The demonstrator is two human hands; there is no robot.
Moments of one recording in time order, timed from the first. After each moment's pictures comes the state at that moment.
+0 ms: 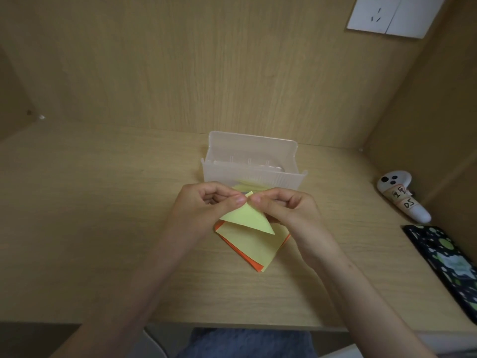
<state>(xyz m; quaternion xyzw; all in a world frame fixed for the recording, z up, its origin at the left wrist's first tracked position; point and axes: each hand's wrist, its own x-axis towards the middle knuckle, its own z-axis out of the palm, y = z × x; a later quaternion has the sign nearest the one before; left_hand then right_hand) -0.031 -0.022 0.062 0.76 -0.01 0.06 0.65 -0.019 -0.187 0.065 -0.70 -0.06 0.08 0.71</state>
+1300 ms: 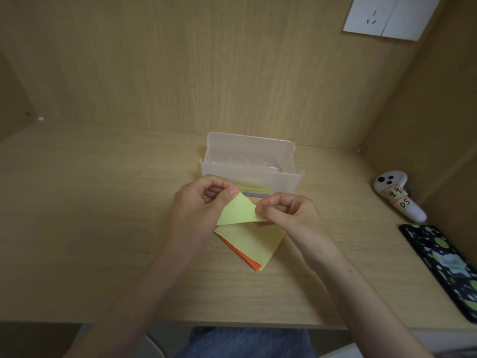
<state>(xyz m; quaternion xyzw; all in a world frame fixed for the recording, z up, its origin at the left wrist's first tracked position) -0.029 -0.032 0.056 0.75 0.00 0.16 0.64 -0.027 -0.191 0.066 -0.74 -0.05 0.07 0.67</state>
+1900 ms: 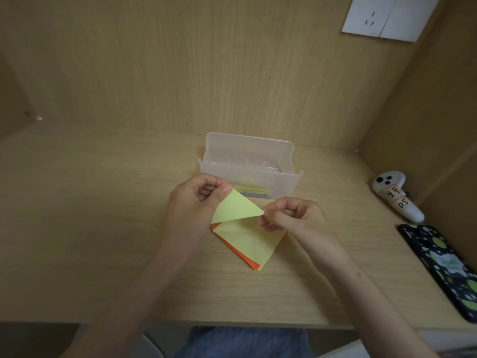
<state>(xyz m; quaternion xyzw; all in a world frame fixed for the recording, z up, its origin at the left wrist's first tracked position) -0.026 -0.028 0.055 0.76 0.02 0.18 0.62 -0.026 -0.204 0.060 -0.75 -0.05 0.08 0.65</state>
